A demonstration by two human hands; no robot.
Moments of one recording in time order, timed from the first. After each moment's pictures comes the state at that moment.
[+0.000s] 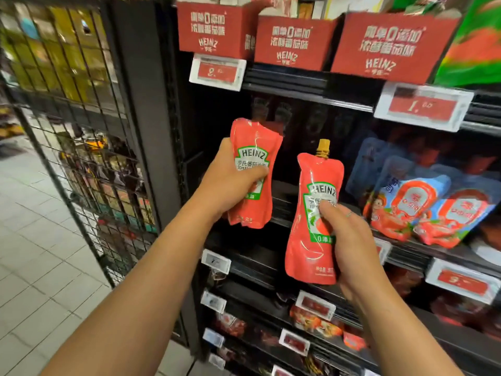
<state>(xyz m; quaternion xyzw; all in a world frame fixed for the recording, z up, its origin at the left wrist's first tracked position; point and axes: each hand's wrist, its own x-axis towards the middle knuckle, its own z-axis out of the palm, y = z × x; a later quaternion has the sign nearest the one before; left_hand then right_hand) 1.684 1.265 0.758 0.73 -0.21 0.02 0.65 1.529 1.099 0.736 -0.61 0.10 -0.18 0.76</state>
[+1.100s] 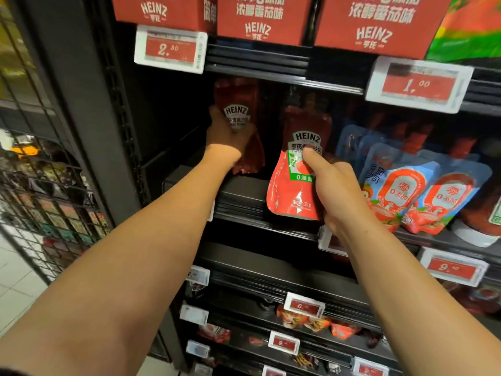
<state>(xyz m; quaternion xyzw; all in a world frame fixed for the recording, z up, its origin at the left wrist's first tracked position) 1.803 1.172 0.759 0.74 -0.19 0.14 0.62 1.613 1.055 0.762 -0.67 0.20 -0.23 0.68</state>
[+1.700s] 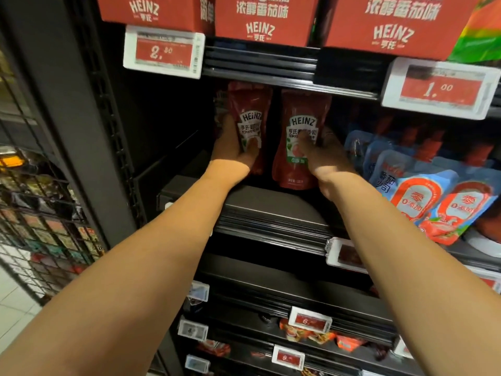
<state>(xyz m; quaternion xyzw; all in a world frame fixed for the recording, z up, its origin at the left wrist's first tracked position) 1.802 1.166 0.745 0.75 -0.30 0.13 0.57 1.695 1.014 0.769 -0.75 0.18 -0.29 0.56</state>
